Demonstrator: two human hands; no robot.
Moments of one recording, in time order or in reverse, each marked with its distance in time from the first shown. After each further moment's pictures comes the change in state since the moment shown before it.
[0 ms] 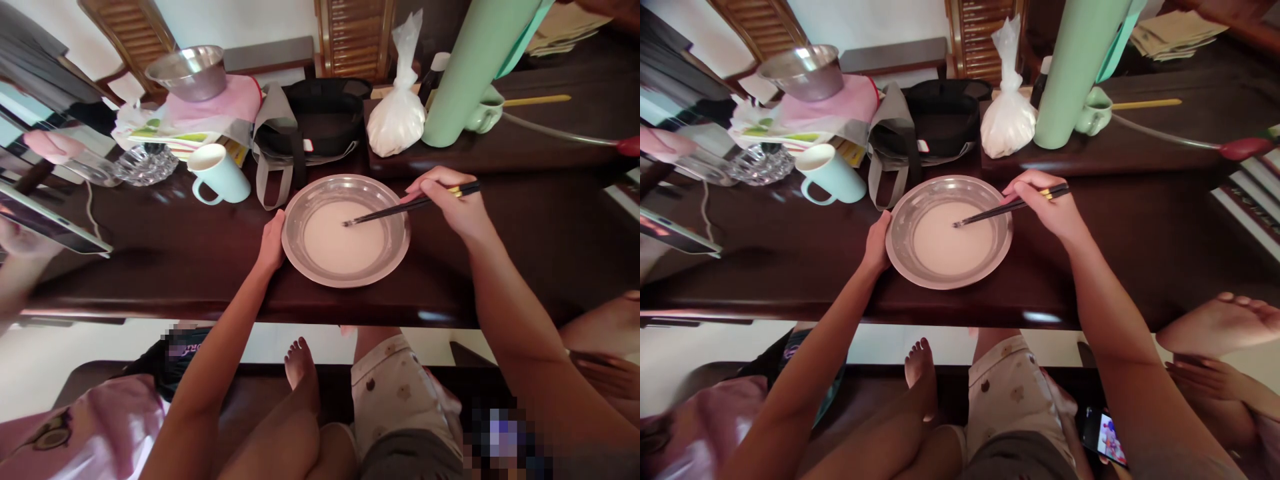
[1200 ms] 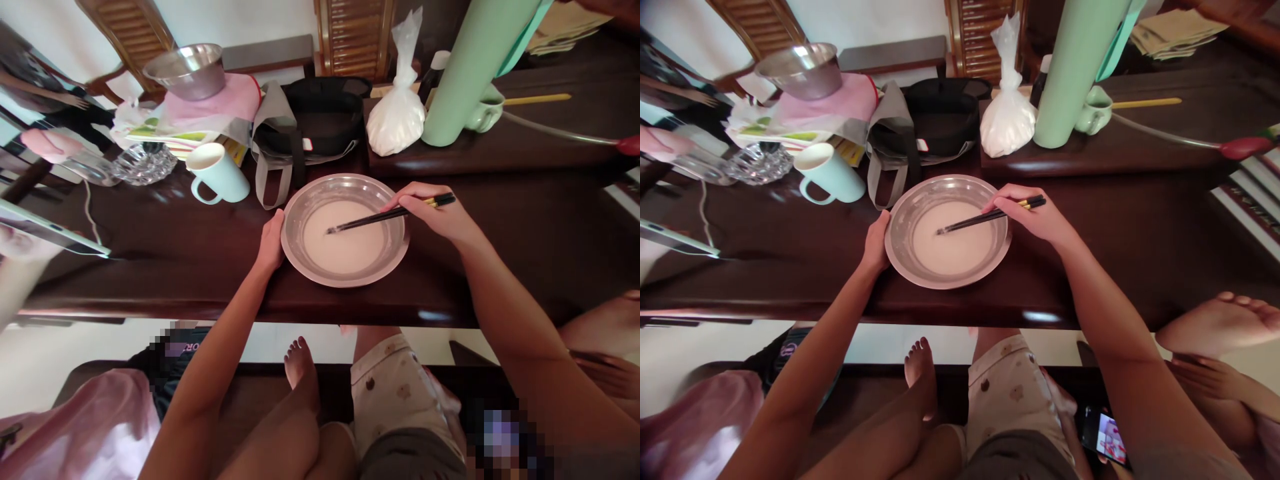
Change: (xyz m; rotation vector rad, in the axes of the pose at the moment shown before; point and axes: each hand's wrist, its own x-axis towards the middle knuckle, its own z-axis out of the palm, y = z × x) left_hand 0.000 0.001 0.000 0.013 -0.002 0.003; right_hand -0.003 -0.007 0.009 -0.089 -0.196 0.004
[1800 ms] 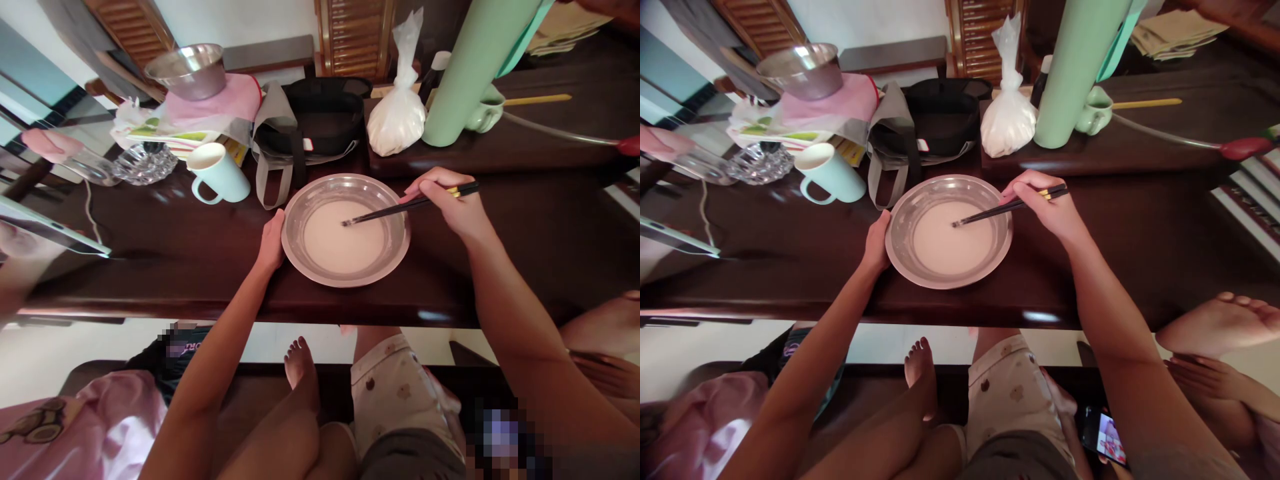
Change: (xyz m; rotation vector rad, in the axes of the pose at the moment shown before) left_hand 0.002 -0.004 -0.001 -0.007 -0.006 -0.001; right_hand 0.000 0.008 -0.008 0.097 0.166 0.007
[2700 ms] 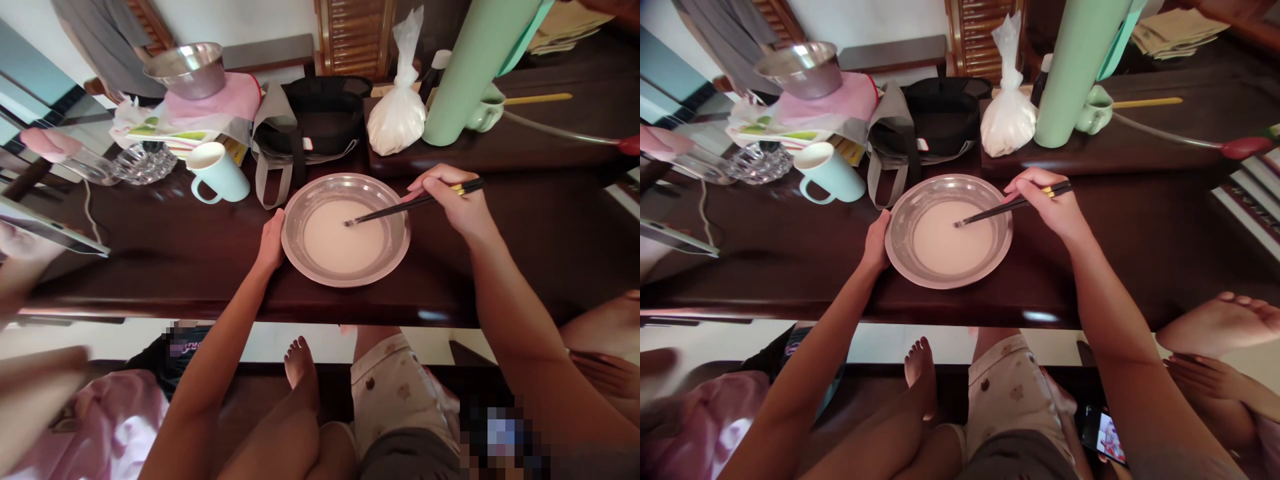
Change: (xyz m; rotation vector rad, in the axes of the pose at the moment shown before) left_hand -0.002 0.003 0.001 -0.005 0.005 0.000; right_hand 0.001 0.001 -0.003 0.019 0.018 0.016
